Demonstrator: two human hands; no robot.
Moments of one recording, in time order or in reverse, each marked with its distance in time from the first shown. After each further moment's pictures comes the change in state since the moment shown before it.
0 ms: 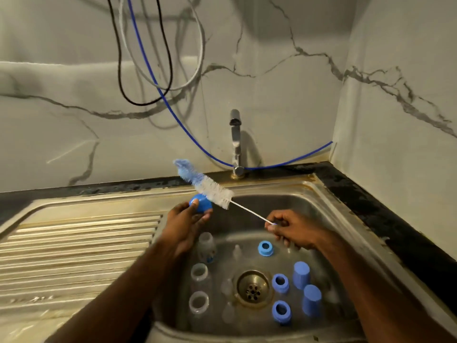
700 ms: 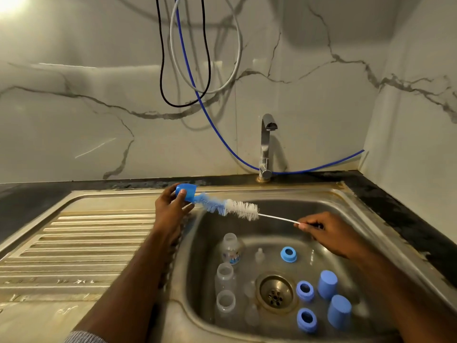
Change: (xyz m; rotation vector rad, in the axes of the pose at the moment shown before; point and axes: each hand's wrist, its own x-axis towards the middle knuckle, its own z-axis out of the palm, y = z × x) left_hand 0.004 0.060 -0.066 0.258 0.180 0.358; right_hand 0.010 0.012 -0.002 -0.236 0.226 -0.186
